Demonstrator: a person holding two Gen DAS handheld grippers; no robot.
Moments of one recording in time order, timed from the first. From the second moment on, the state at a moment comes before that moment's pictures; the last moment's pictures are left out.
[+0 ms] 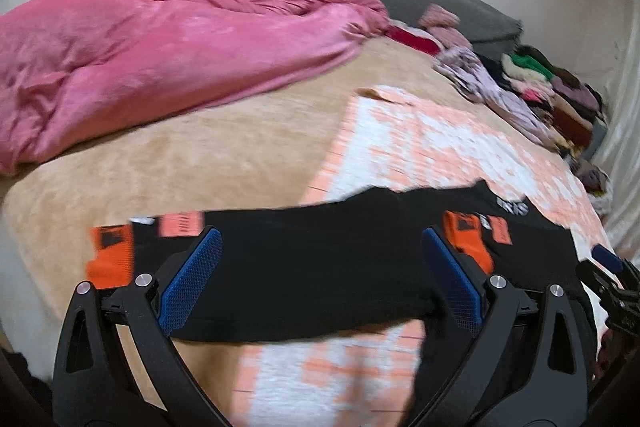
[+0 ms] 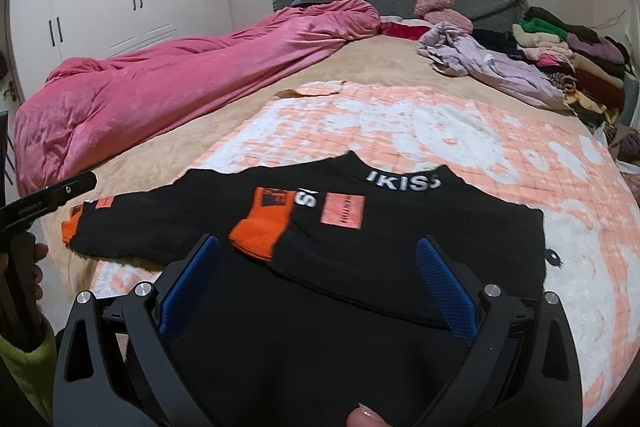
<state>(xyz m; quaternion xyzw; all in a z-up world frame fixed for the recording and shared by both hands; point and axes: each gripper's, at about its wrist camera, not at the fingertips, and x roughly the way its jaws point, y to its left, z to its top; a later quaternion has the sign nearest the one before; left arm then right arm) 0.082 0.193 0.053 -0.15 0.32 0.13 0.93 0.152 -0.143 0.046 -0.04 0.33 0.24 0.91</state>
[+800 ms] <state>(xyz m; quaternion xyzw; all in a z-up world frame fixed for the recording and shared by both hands) 0.024 0.346 0.021 -0.25 0.34 0.27 0.87 0.150 -0.054 0.042 -0.09 0.33 0.31 0.89</state>
